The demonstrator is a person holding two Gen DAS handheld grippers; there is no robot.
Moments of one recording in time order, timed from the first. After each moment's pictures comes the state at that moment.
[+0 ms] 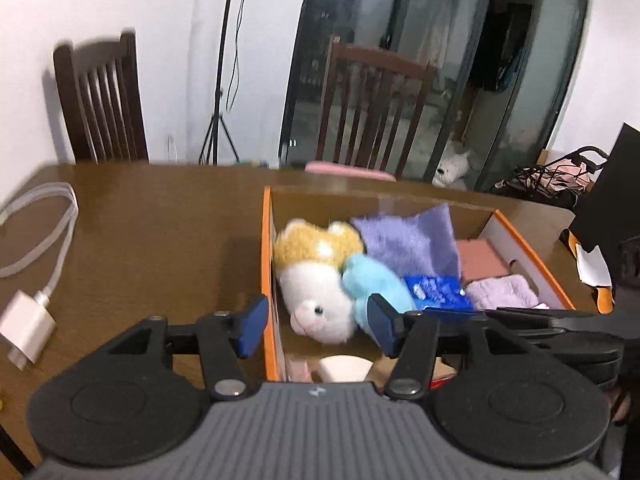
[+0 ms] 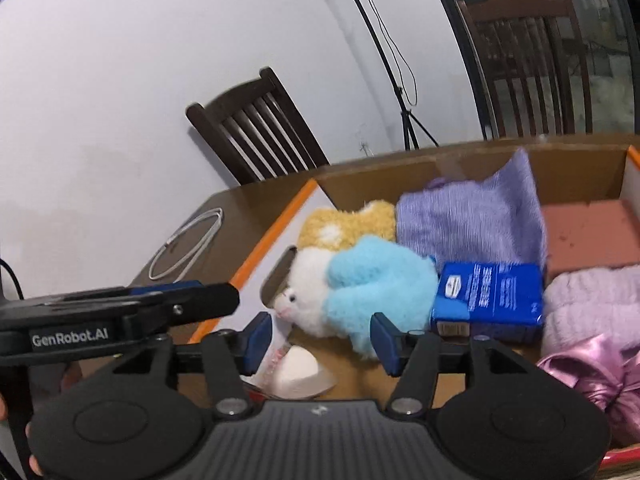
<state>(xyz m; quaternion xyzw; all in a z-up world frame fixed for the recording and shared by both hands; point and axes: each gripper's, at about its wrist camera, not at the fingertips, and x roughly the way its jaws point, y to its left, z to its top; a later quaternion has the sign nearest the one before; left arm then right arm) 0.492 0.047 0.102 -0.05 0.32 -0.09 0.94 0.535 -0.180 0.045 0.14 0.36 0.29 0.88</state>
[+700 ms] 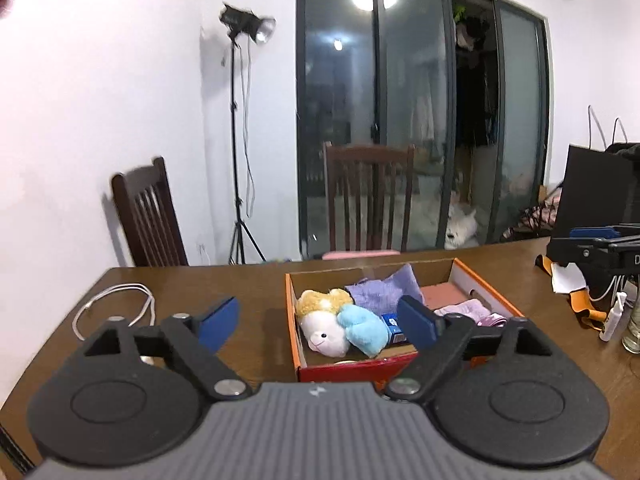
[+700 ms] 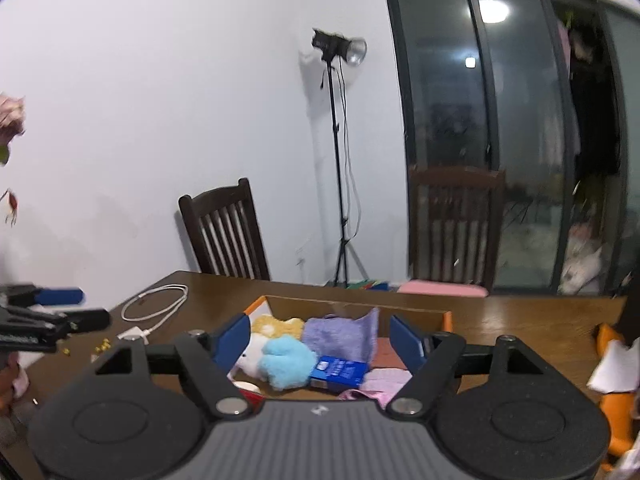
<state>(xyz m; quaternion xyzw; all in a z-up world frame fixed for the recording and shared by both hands) 0.317 0.036 0.174 0.02 0.18 -0.05 0.98 0.364 -0.290 0.179 0.02 0.18 0.19 0.96</state>
